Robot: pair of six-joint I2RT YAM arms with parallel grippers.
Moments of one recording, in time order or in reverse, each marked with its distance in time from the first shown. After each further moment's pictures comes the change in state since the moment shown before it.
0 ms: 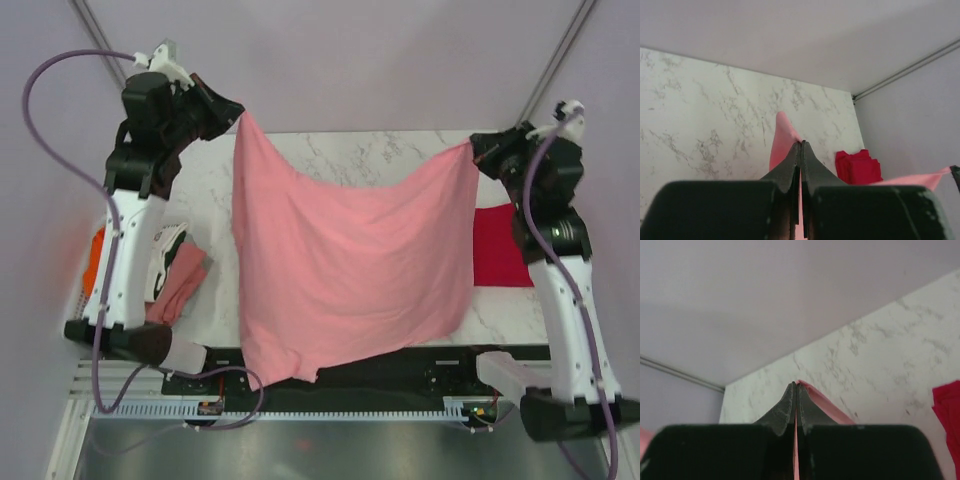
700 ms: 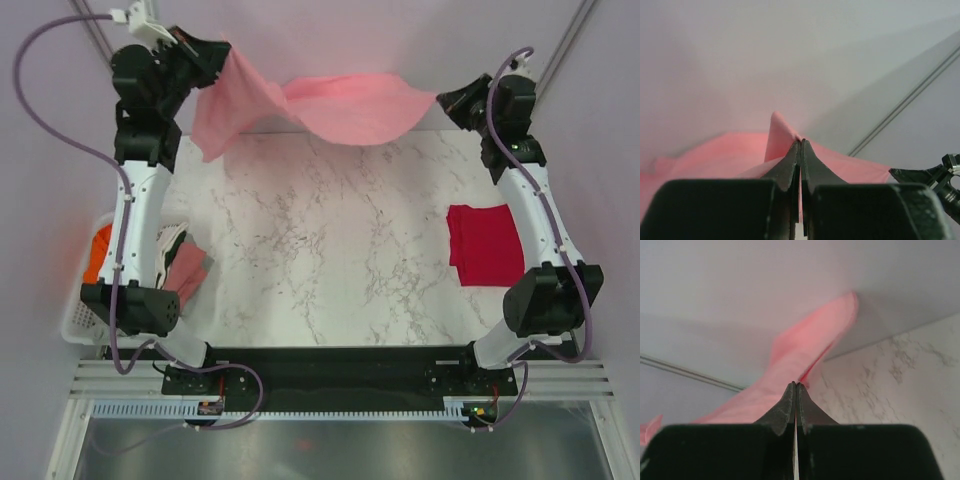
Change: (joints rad) left arm 0.105 0.213 0.215 0.449 0.099 0.009; right arm -0.028 0.592 0.389 0.184 -0.197 0.088
